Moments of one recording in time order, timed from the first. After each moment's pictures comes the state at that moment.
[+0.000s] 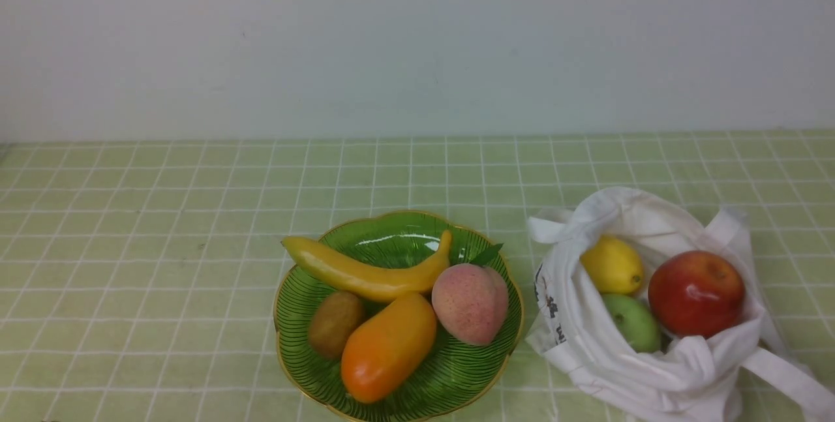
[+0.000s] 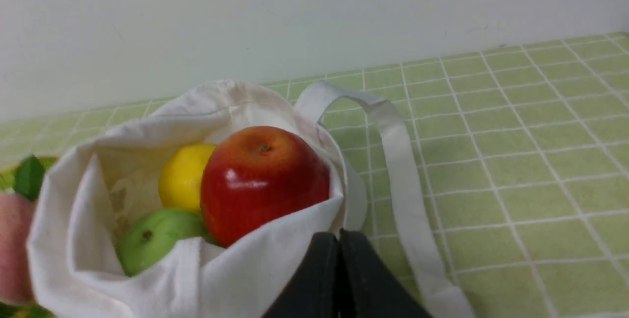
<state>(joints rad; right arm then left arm) 0.03 -0.01 0.03 0.14 0.36 0.18 -0.03 -0.01 0.03 -0.02 0.38 0.03</state>
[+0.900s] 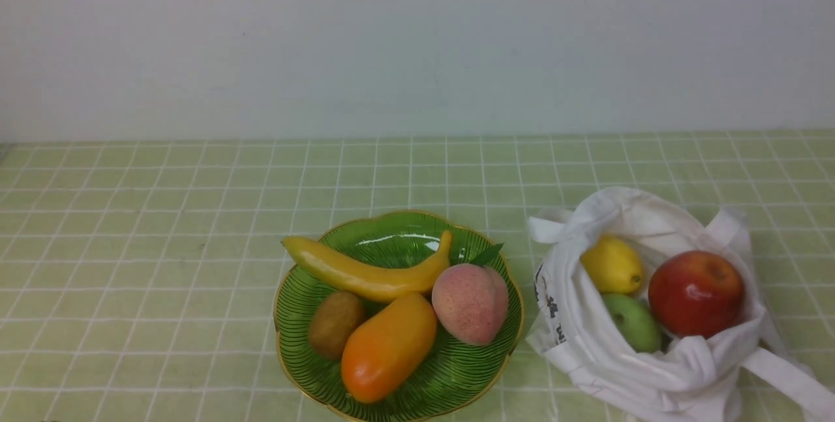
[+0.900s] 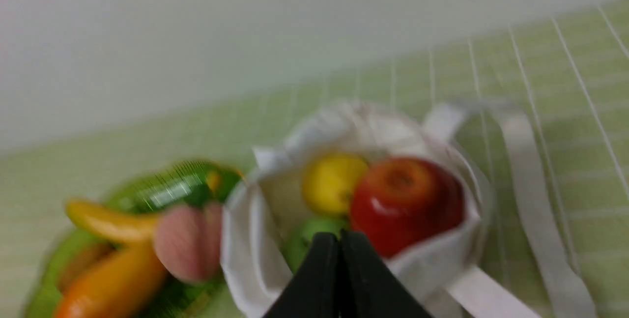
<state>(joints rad) 0.03 0.44 -0.49 0.31 0.75 0.01 -0.03 -0.01 0.03 -0.02 0.38 0.03</state>
